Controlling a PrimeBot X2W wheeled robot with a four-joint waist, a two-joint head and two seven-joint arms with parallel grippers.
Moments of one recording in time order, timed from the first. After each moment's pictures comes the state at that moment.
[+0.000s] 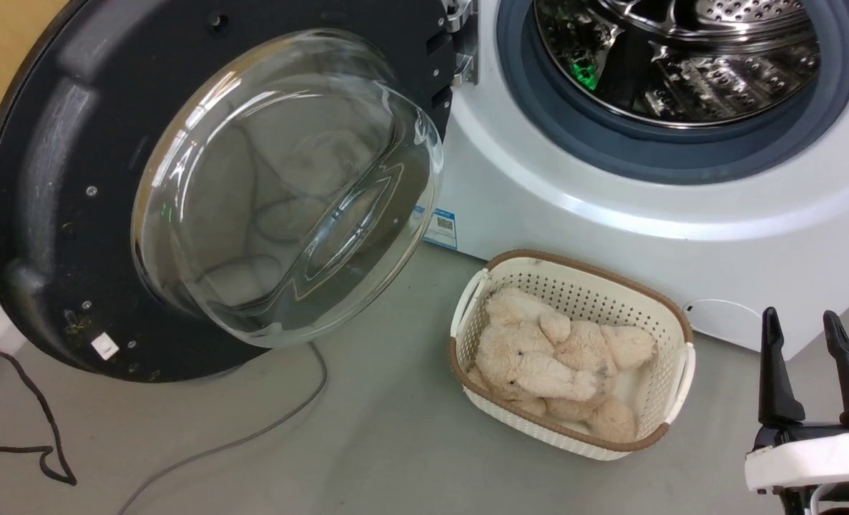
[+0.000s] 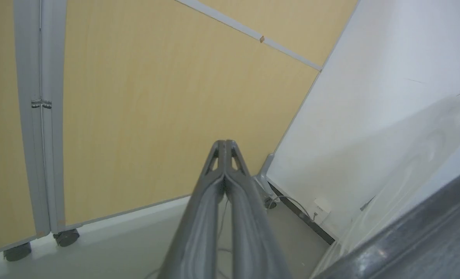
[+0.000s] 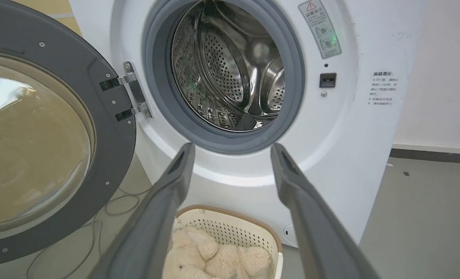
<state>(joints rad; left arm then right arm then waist) -0.57 0.32 0.55 0.38 -0.44 -0.09 0.07 -0.03 -0.05 -0.18 0.02 0.17 0.13 -0.20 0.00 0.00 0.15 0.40</state>
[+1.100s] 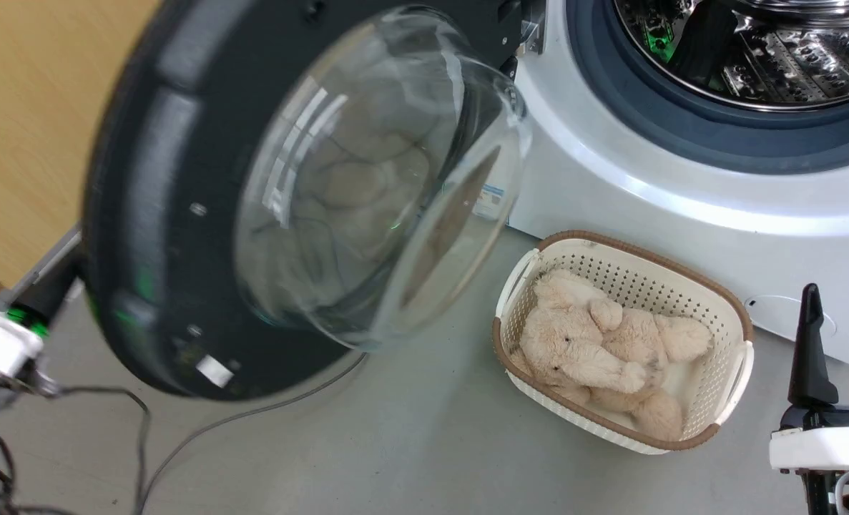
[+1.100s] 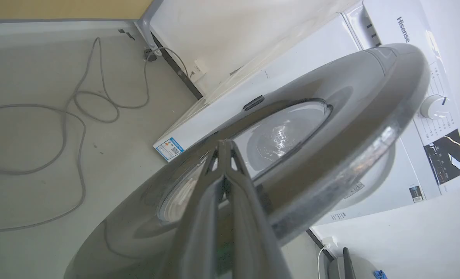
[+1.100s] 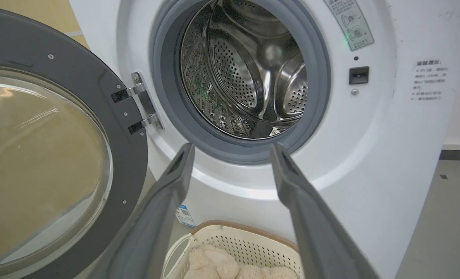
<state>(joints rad) -0.32 0.40 0.25 0.10 -1.34 -0.13 0.63 -0.07 -0.05 -0.23 0.02 0.21 0.13 -0.26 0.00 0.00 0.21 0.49</state>
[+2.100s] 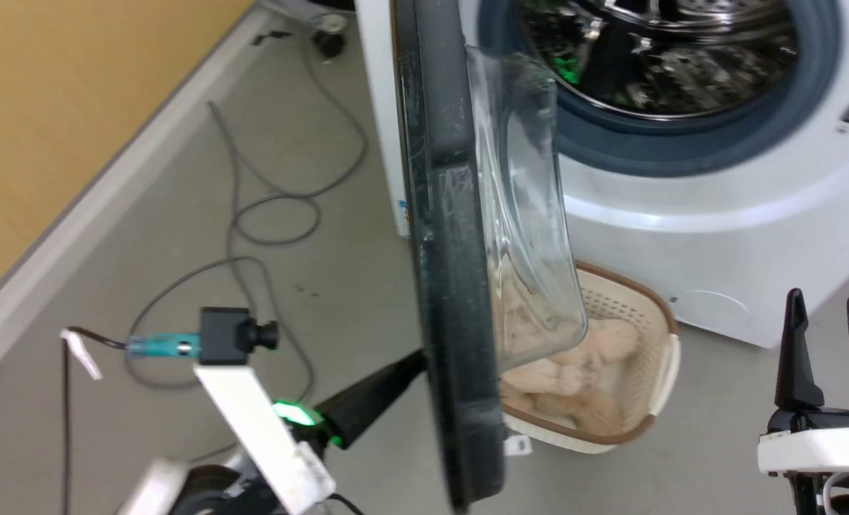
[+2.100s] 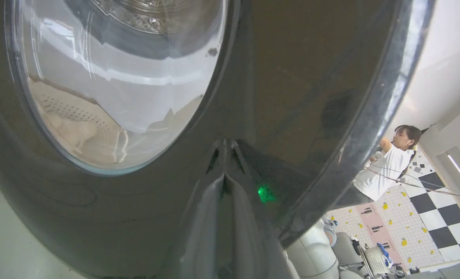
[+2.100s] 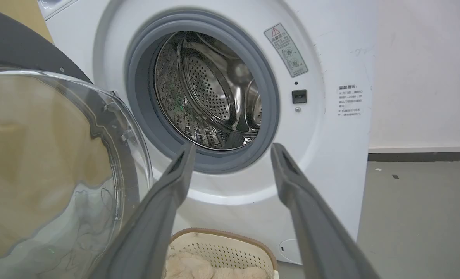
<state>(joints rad) -0.17 0.36 -0.37 -0.26 -1.40 -0.13 0.47 -0.07 -0.05 -0.21 0.04 0.22 0.13 -0.26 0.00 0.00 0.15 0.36</state>
